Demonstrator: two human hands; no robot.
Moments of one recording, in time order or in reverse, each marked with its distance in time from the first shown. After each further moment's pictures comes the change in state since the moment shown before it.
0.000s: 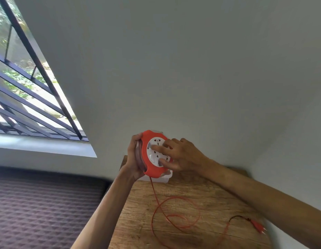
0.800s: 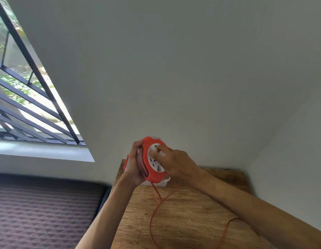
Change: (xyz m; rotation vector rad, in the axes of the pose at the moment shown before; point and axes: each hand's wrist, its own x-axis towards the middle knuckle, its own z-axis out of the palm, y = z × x) left_hand 0.010 -0.018 -0.010 -0.039 0.136 -0.025; right_hand -0.005 -0.022 0.010 0.036 -0.121 0.145
